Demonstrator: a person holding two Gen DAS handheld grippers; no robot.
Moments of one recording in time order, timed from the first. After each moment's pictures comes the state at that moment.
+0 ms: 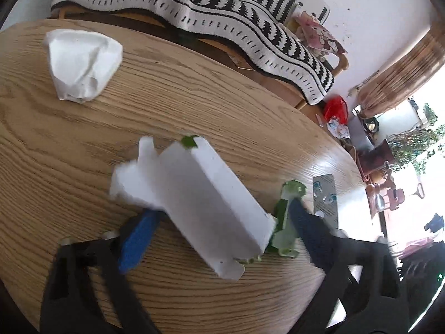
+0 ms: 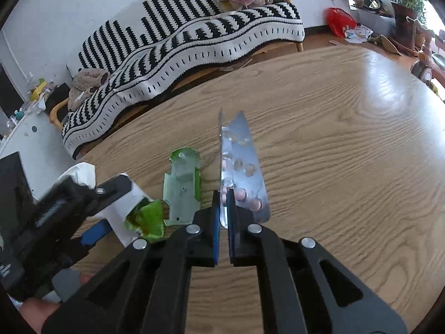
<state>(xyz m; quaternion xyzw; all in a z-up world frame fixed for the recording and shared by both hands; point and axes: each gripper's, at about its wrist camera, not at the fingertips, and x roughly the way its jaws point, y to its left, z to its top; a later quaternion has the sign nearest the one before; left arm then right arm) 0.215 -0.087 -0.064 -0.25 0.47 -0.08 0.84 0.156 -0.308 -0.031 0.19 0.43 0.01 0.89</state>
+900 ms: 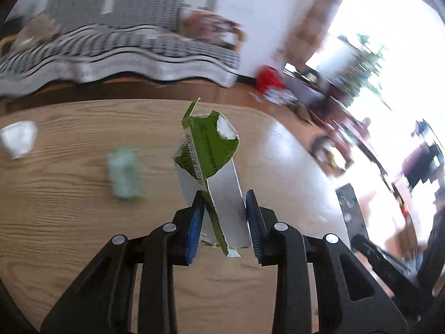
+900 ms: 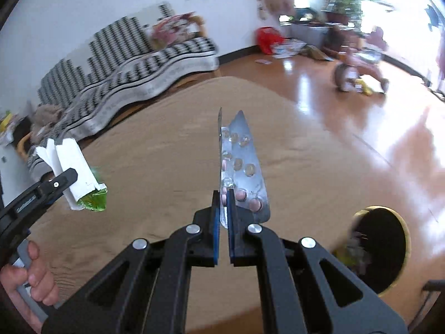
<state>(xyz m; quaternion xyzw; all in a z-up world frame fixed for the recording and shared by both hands) 0.086 -0.264 0.025 -0.07 0.39 -0.25 0.88 -0.050 -0.502 0.036 0.18 0.39 -0.16 0.89</state>
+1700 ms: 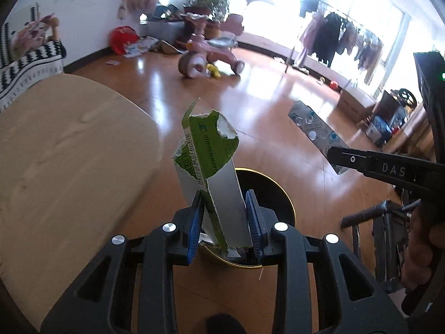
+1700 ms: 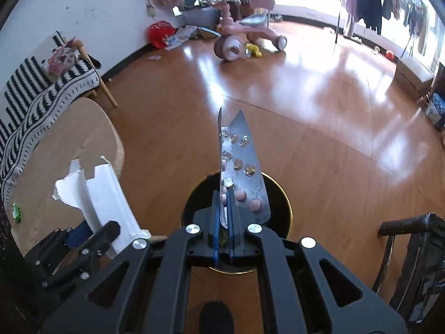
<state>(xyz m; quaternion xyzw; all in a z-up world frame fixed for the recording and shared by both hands) -0.104 -0.542 -0.055 0.13 0.40 -0.51 0.75 -0.263 -0.713 -0.005 0.25 0.42 -0.34 0.80</state>
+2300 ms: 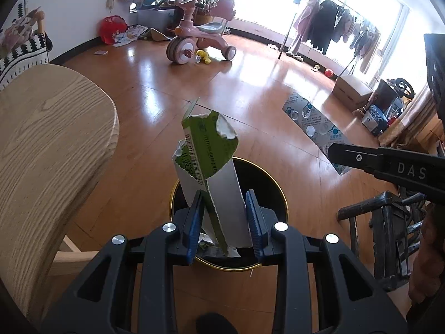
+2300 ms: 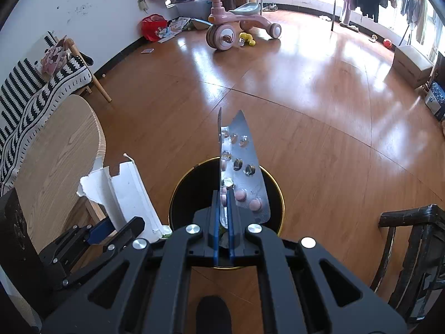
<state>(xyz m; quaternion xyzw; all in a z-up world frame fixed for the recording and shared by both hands) -0.119 -0.594 -0.086 0.14 0.42 -0.52 0.73 -0.272 -0.730 -0.021 0.27 0.43 -0.34 0.79</state>
